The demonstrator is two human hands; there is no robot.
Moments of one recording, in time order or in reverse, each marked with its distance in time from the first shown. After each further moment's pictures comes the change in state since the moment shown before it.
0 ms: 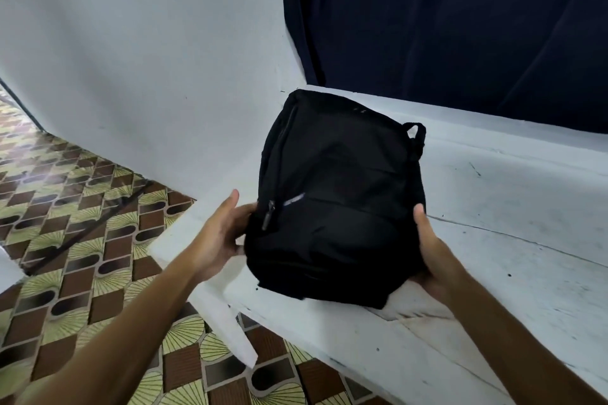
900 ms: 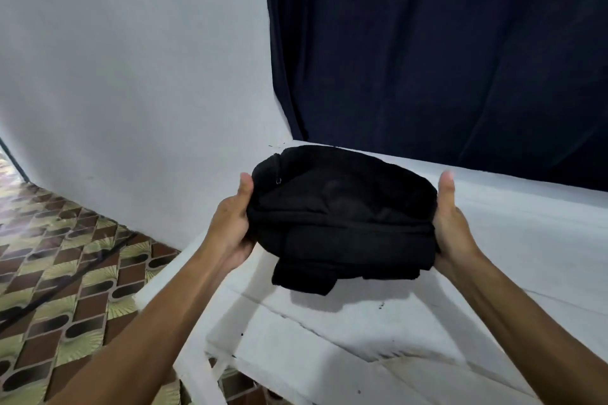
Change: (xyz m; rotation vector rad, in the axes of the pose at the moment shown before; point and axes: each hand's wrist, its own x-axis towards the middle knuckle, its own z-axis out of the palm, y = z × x) left_hand -0.004 0.090 0.071 -0.290 0.212 0.286; right_hand -0.063 -0.099 -0.006 0.103 0.092 -0.433
